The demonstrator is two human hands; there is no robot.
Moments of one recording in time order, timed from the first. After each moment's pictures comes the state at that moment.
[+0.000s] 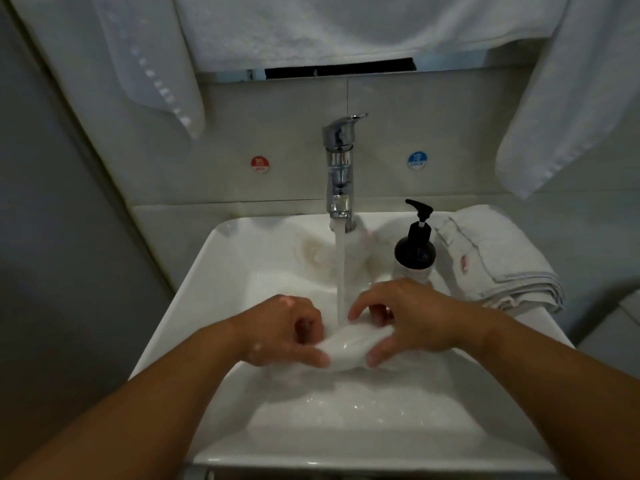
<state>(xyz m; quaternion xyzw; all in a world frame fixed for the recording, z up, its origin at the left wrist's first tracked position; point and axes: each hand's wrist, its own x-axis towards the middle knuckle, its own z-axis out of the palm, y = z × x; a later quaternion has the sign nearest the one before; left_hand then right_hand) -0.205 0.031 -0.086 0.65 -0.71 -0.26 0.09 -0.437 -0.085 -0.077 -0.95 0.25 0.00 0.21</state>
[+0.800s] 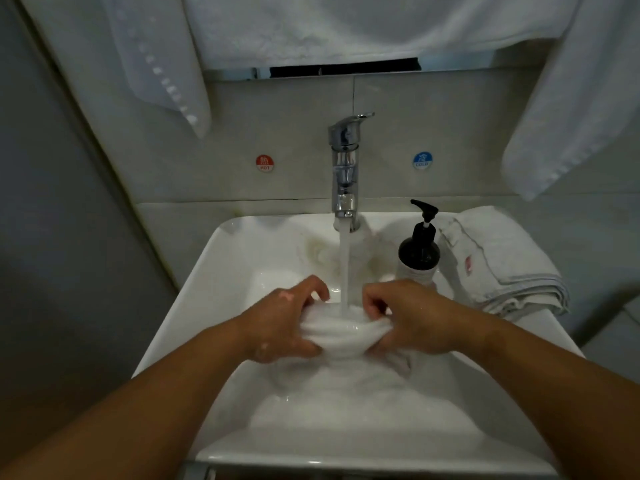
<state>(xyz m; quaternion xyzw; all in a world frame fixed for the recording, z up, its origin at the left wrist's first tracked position) -0.205 0.031 -0.090 0.66 -0.69 -0.25 0.15 -0.433 -0.079 -0.081 -0.93 0.26 -0.04 0.25</state>
